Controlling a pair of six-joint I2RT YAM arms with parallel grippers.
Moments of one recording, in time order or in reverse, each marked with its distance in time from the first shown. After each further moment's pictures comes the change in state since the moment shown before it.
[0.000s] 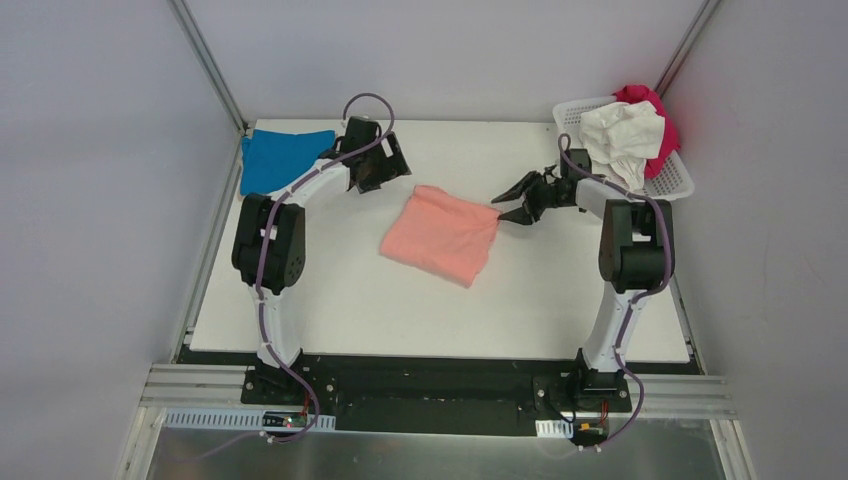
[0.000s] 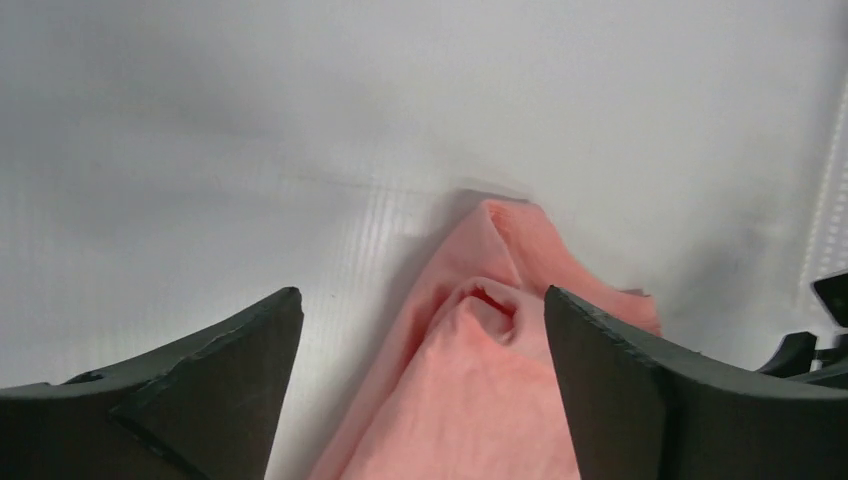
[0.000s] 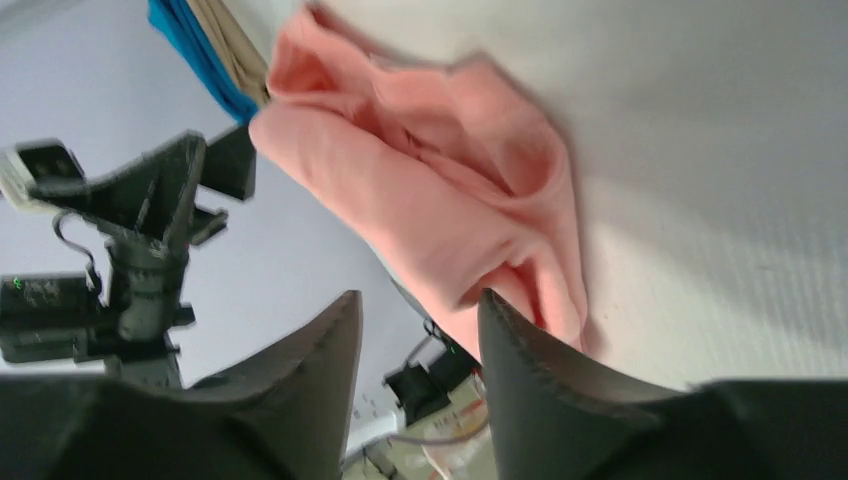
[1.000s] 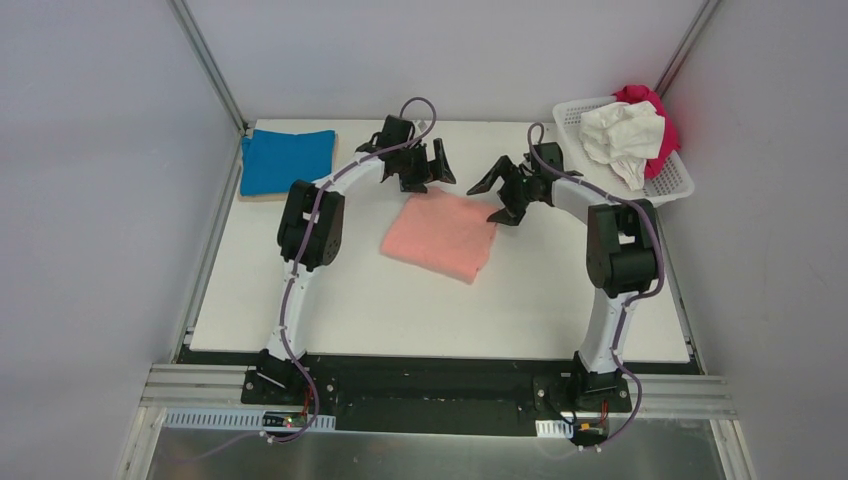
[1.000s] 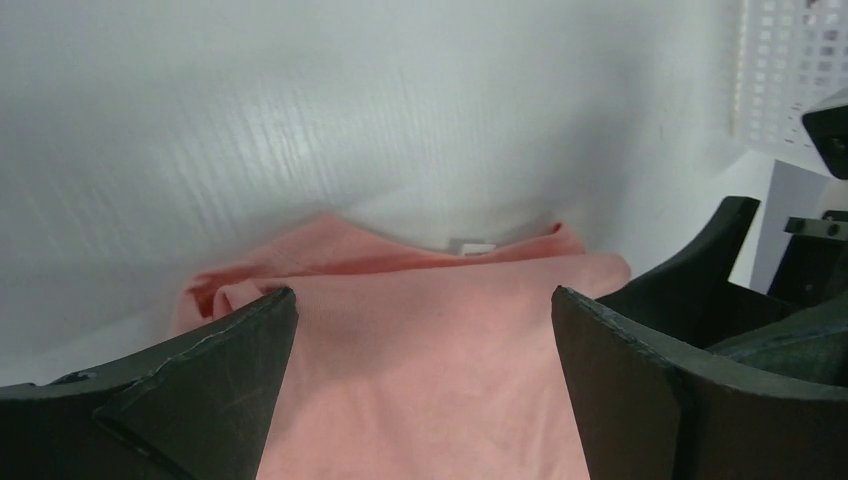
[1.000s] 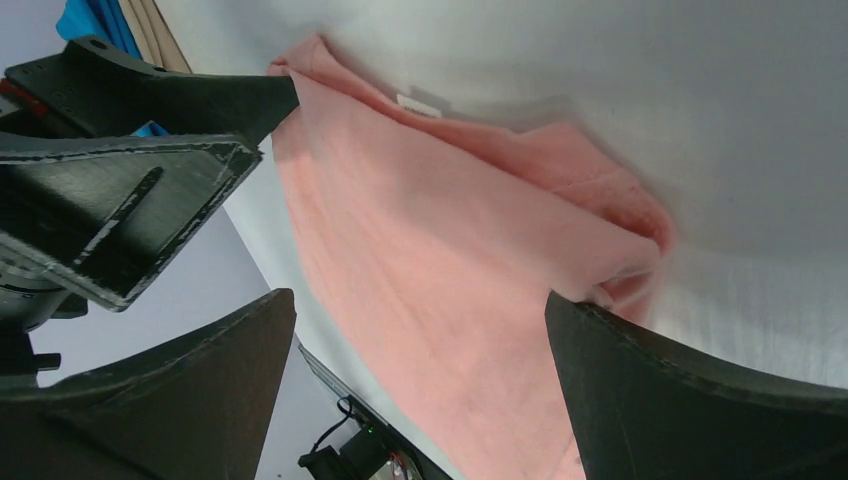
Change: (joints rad) left arm -0.068 0.342 0.375 -0.027 0.394 0.093; right arm 0.157 -0.031 0.032 0.100 0.298 -0.044
